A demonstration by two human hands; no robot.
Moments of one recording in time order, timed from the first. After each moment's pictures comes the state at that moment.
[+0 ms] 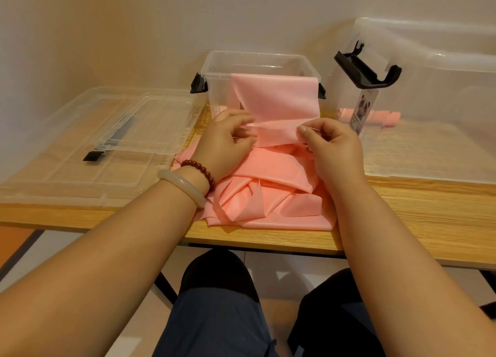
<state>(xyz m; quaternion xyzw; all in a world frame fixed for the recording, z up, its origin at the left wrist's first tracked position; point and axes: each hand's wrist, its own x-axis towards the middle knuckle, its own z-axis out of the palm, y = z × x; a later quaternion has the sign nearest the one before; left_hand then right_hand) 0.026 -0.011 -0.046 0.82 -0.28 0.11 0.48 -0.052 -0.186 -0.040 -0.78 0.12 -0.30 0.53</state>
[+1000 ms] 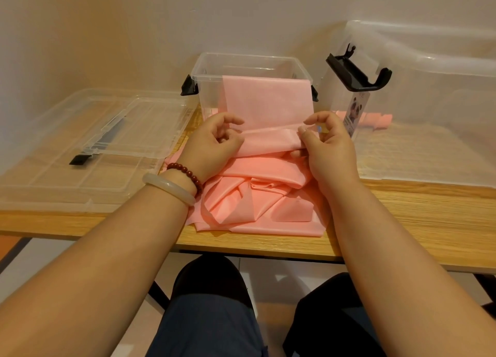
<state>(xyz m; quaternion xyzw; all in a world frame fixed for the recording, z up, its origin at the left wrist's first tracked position) 0.028 -0.006 -0.049 0.78 -0.24 0.03 0.57 -0.053 -0.189 -0.036 -0.76 0.16 -0.27 0.58</state>
